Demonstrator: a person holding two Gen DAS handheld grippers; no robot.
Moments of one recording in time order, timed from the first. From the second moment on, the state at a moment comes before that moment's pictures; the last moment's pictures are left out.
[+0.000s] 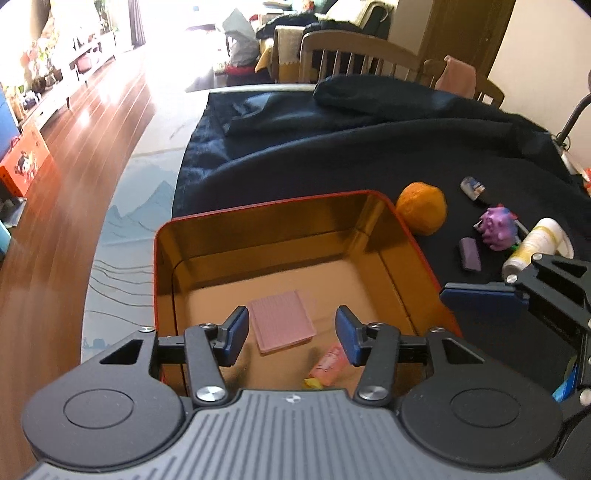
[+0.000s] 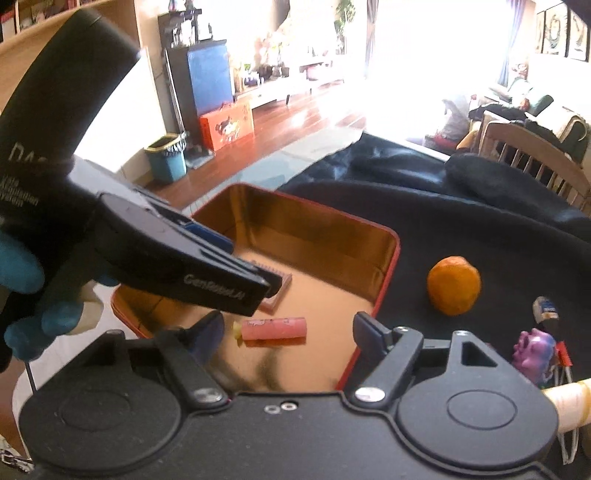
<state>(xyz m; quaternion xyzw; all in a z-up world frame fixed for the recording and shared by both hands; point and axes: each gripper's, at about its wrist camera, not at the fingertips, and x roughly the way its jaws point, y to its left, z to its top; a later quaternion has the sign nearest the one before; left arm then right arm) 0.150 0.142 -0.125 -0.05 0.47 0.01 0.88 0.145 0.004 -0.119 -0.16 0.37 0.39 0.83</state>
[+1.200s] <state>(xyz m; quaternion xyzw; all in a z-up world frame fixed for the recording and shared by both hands) 0.079 0.061 -0.047 -0.06 0.37 -0.02 0.93 0.104 -0.163 -0.058 -0.05 0.28 0.29 0.91</state>
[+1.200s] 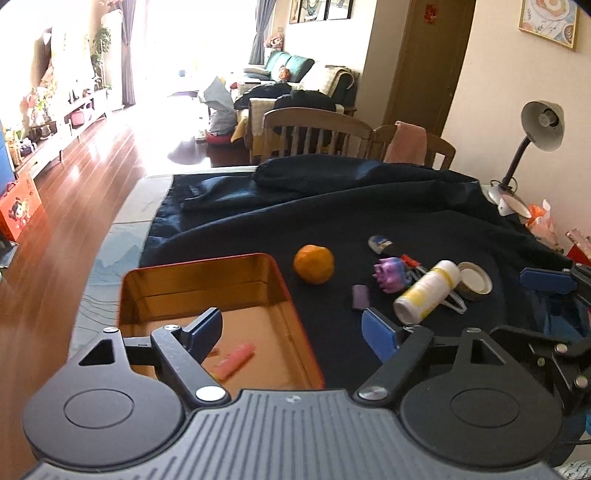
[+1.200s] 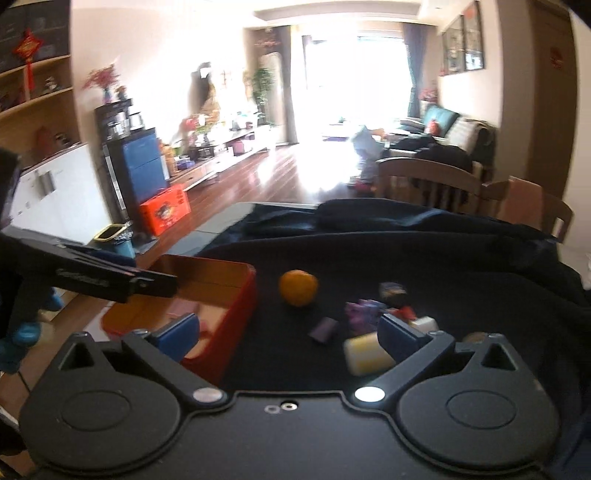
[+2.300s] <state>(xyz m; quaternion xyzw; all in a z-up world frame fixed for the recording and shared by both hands) 0.159 -0.084 -0.080 -0.01 0.37 -0.07 0.93 0.181 -0.315 -0.102 -0.05 0.33 0.19 0.92</state>
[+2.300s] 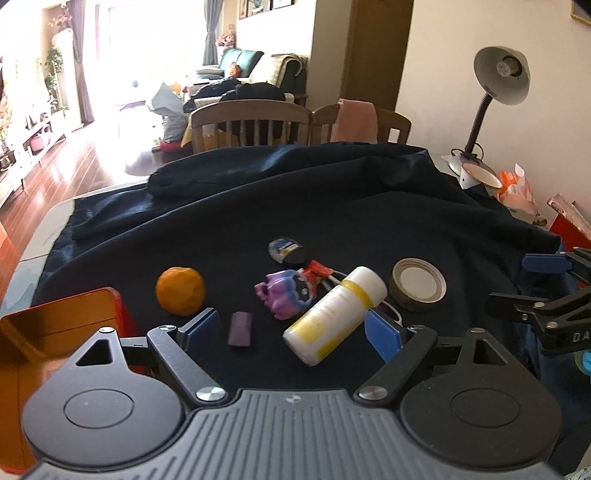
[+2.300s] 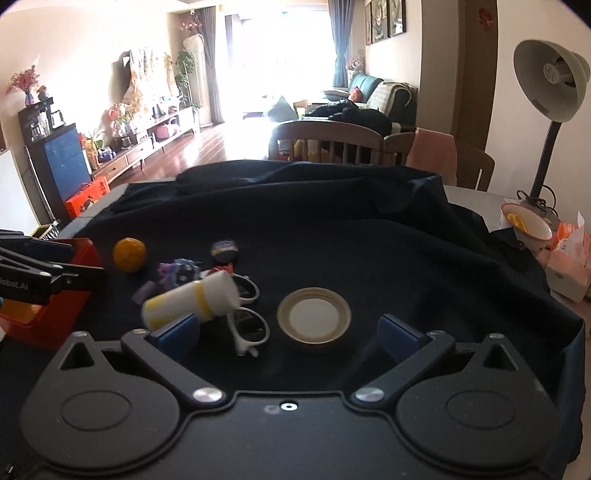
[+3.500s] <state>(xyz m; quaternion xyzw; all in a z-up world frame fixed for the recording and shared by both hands) 0.242 -0.125 -0.165 0.07 0.46 -0.12 0.87 0.283 -0.285 -0.184 -0.15 0.41 0.18 0.88</state>
